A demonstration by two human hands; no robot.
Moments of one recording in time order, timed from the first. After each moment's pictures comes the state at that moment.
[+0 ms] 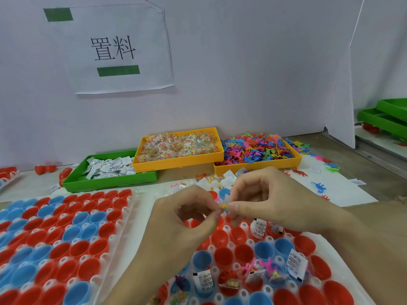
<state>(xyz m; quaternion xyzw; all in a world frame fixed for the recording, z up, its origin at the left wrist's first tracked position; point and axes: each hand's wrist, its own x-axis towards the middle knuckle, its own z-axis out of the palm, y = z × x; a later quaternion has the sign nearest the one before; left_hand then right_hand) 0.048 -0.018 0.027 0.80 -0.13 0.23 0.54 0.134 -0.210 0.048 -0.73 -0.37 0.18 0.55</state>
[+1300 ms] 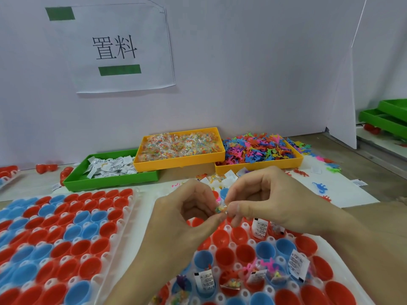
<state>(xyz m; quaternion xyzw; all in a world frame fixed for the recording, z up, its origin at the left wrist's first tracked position) 0.050 -0.016 0.025 0.80 -0.13 0.22 0.55 0.132 -0.208 0.048 -0.71 -0.39 0.17 0.56</state>
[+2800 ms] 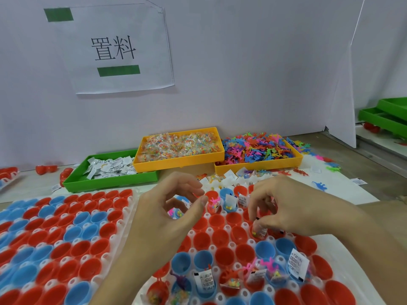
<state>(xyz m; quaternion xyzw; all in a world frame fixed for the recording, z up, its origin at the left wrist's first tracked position) 0.052 0.000 0.028 0.80 -0.11 0.28 0.52 0.146 -0.228 0.044 -0.90 -0.36 0.10 0.23</state>
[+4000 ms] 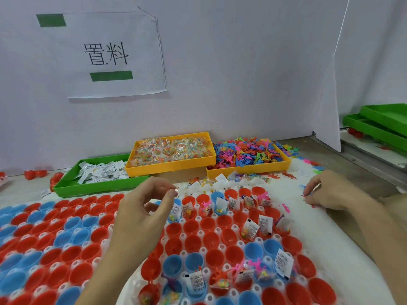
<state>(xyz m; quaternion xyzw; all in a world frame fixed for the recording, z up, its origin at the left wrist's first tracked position) 0.058 0.014 0.023 0.82 0.00 0.30 0.49 0.224 -0.322 0.006 -0.97 0.04 0.06 0.24</state>
